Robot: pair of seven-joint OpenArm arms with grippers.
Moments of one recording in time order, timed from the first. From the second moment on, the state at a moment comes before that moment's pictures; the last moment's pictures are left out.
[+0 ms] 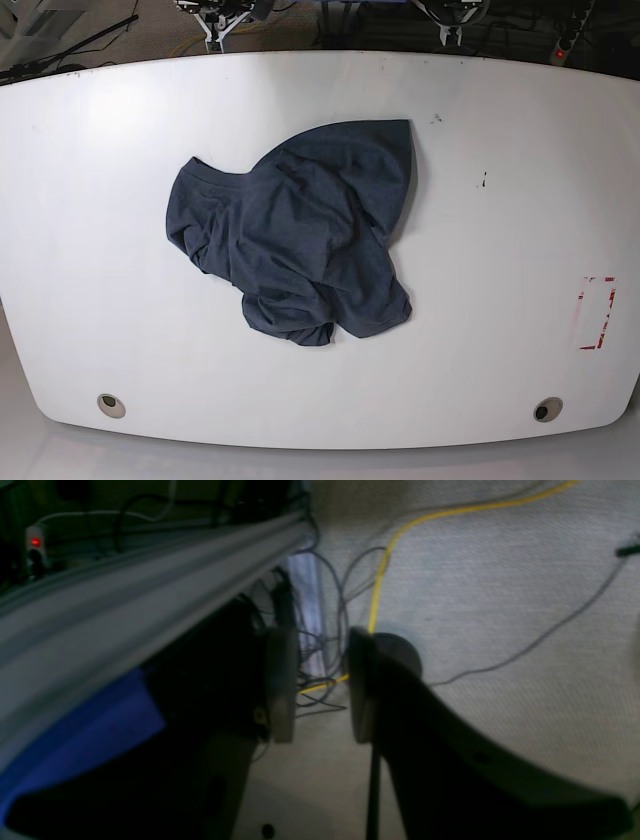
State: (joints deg) left arm 10.6 -3.4 -19.4 14.1 12.3 -10.8 0.0; right arm -11.9 7.2 0.0 20.6 11.1 18.5 -4.6
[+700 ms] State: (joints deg) left arm 31.1 -1.4 -19.2 49.7 12.3 -11.3 2.6; right arm -33.3 8.6 0.4 55.4 11.2 18.5 -10.9
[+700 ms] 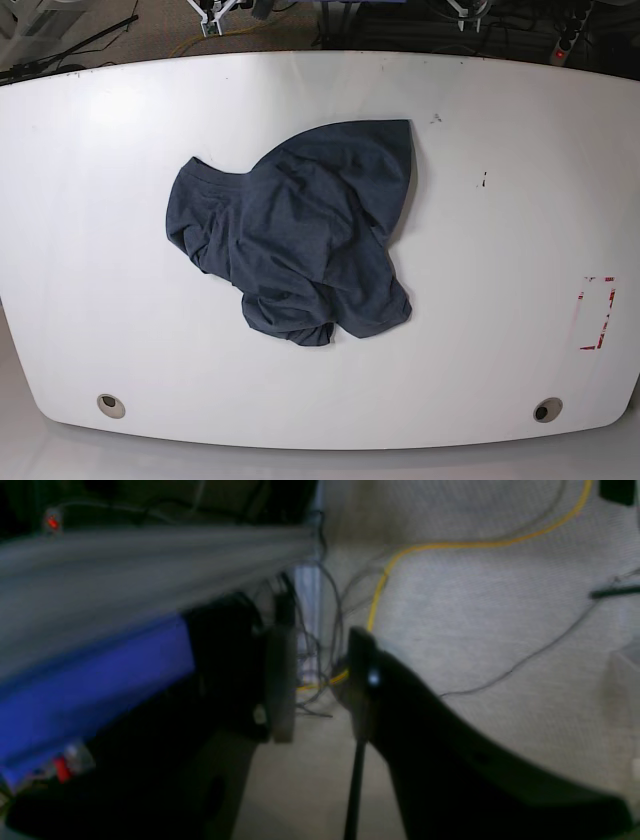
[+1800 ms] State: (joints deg) left arm 66.5 -0.6 -19.5 109.9 -1.6 -18.4 3.5; right arm -64.8 9.4 9.0 103.8 11.2 19.2 -11.8
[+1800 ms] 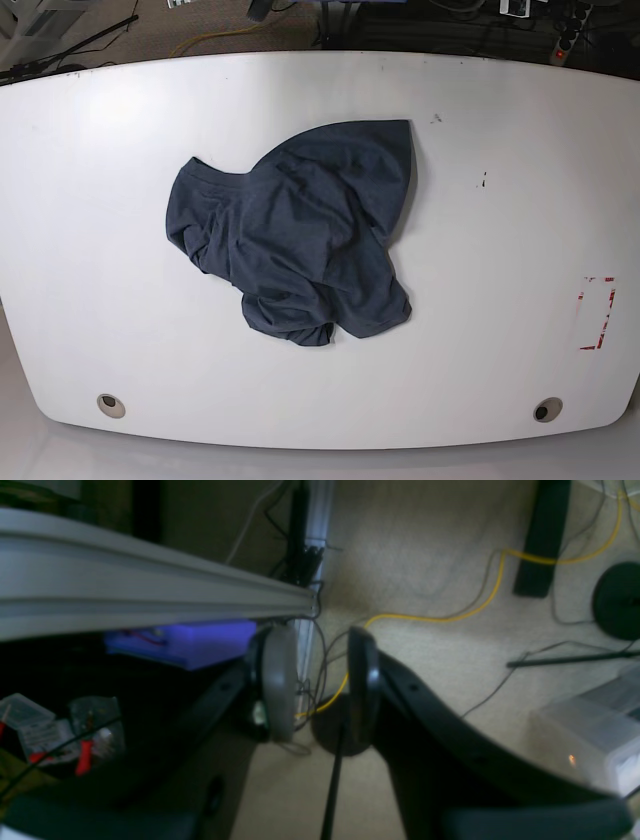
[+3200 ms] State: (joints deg) left arm 42.8 -13.0 -16.2 111.4 -5.7 -18.4 4.0; right arm -39.4 11.2 9.7 110.3 23.6 19.2 -19.9
